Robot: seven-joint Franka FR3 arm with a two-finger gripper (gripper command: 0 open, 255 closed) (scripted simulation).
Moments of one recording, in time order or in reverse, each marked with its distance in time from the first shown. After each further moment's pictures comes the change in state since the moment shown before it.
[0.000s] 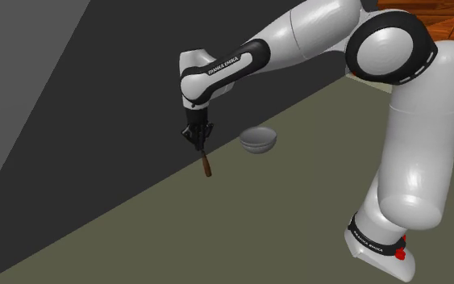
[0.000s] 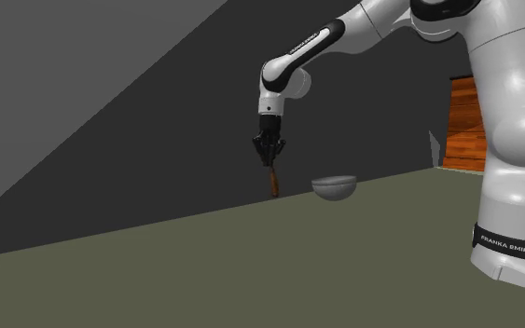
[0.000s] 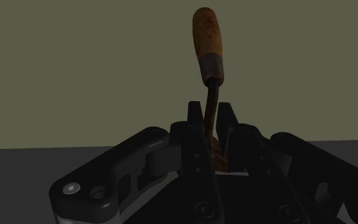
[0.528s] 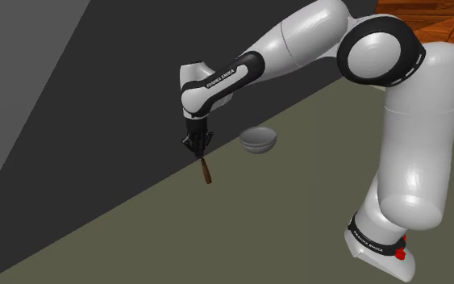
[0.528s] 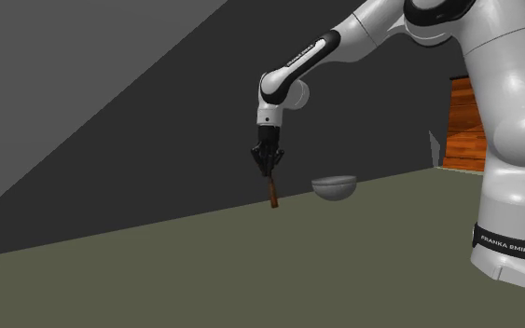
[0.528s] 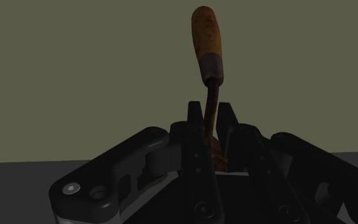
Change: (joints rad) arm 0.008 0.045 0.002 -0.034 -0.003 0.079 0.005
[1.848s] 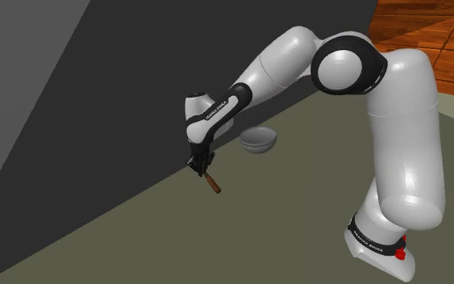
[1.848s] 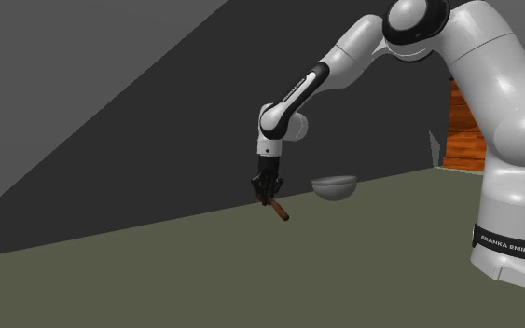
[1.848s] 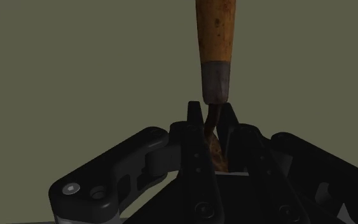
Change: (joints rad) arm 0.005 0.155 -0.005 -0.065 -0.007 0.218 -0.014
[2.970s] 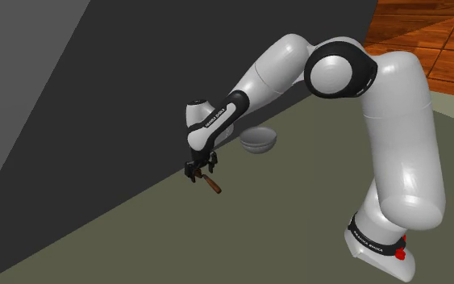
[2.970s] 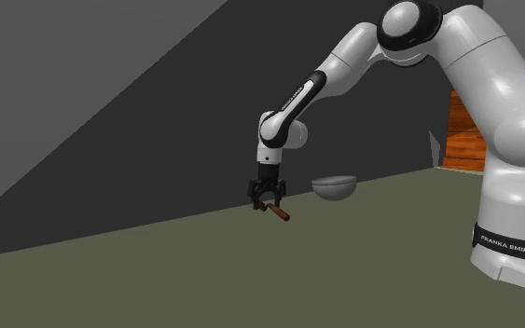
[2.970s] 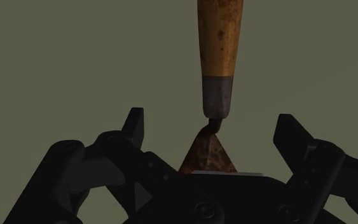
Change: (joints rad) arm 0.004 0.047 -0.001 -0.005 -0.002 0.052 0.000
